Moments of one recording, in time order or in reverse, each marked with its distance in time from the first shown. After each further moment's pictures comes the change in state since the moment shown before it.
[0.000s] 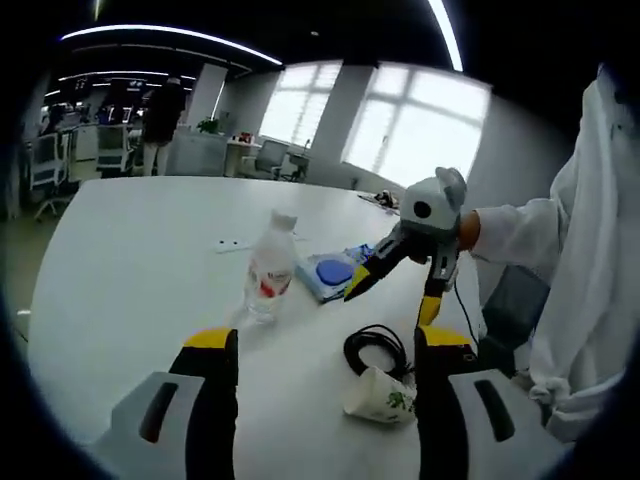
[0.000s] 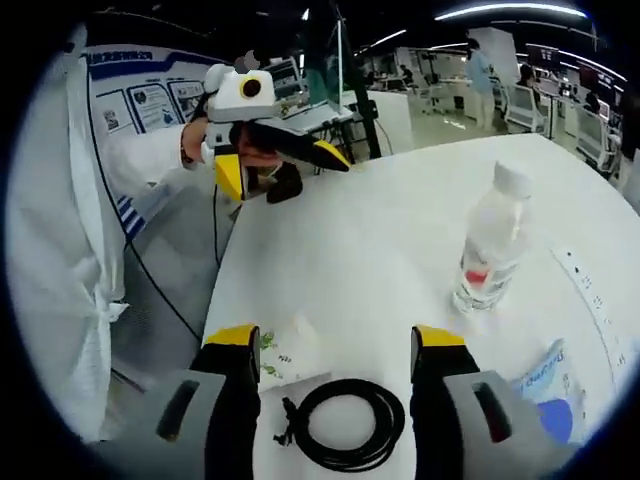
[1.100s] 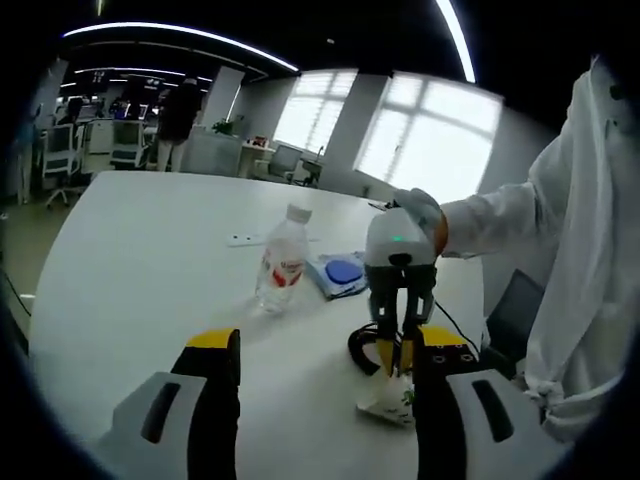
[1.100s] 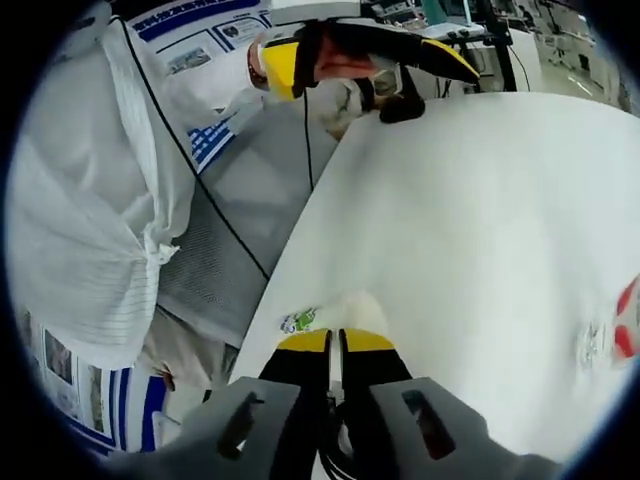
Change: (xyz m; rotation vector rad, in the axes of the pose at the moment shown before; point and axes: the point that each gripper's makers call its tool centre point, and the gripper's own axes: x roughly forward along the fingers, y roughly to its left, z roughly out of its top) left arm -0.016 0.005 -0.011 -0.046 -0.039 0.041; right arm 0.047 0.053 -0.033 -0.136 0.304 0.472
